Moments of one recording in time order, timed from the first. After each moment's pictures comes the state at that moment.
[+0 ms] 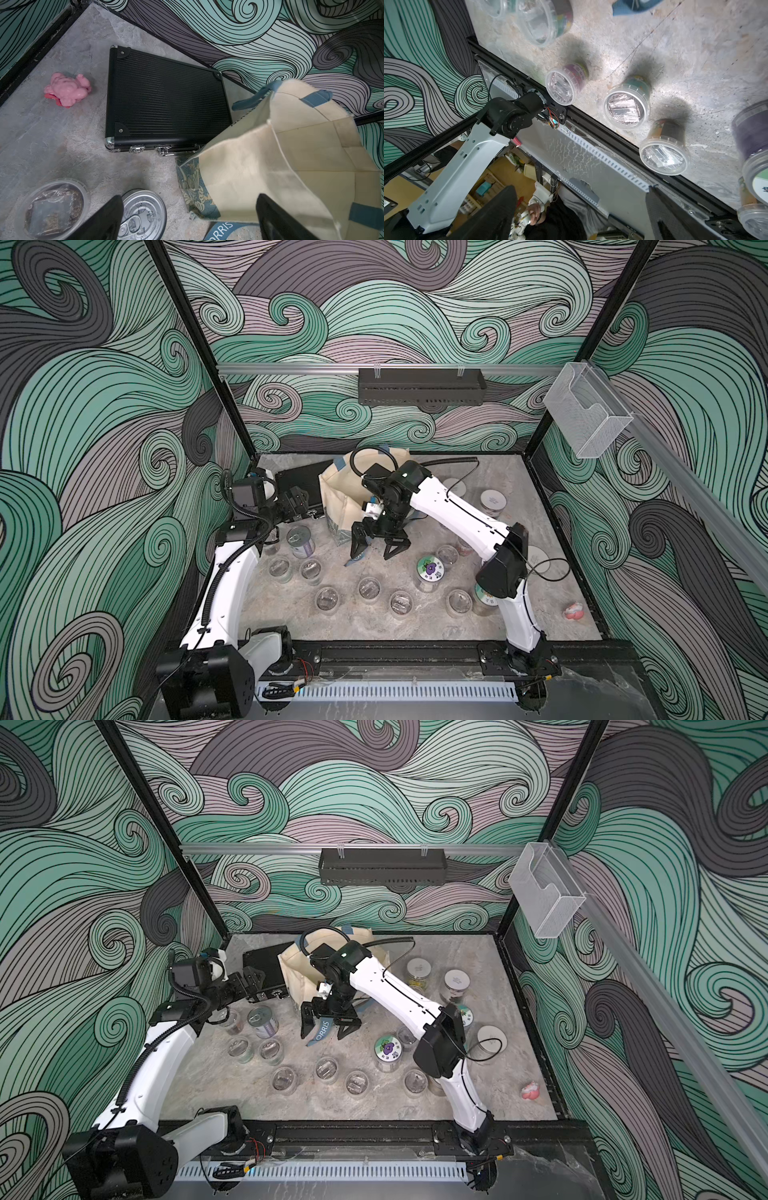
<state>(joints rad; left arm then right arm) 0.12 1.11 0.96 -0.51 0.26 -0.37 0.87 2.09 2.20 -1.56 -0.60 0.53</state>
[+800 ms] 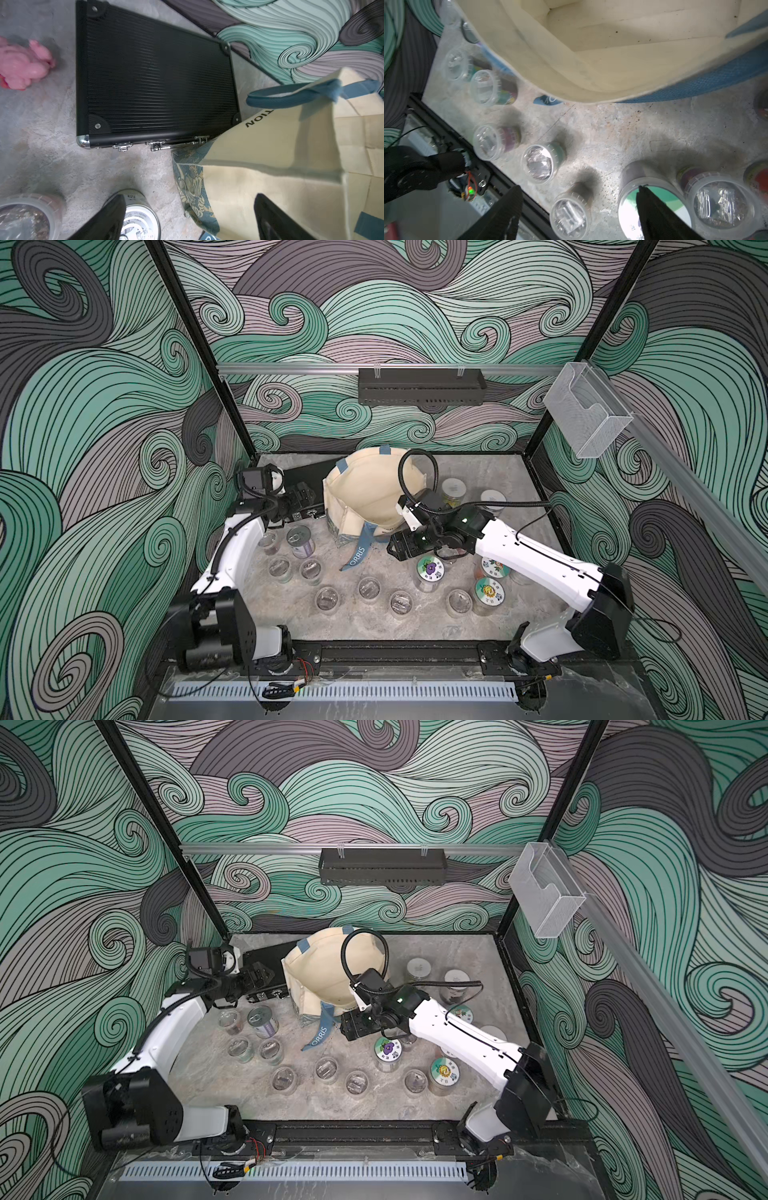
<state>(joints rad) 0.12 1.42 1.17 -0.59 0.33 -0.35 0.86 1.52 1.30 -0.81 -0.08 0.40</state>
